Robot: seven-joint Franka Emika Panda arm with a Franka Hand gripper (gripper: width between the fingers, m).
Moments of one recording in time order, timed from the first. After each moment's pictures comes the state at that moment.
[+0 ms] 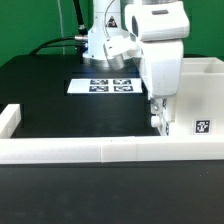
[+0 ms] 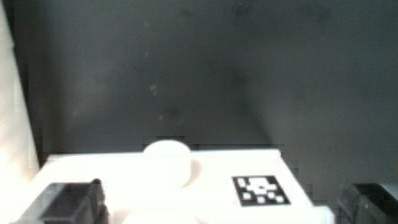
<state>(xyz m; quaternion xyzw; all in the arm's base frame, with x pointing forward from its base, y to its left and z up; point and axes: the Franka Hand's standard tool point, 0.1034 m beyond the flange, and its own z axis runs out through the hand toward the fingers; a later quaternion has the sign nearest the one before) 0.578 0.033 0.058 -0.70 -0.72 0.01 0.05</state>
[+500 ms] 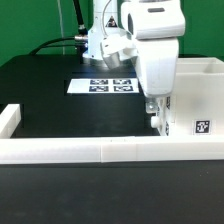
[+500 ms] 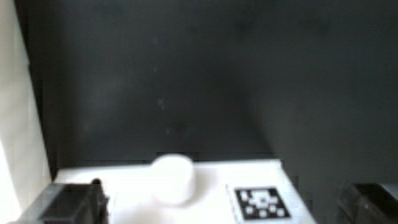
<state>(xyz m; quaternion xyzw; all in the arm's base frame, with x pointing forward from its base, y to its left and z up) 0.579 0.019 0.058 -0.70 -0.72 0.01 0.04</state>
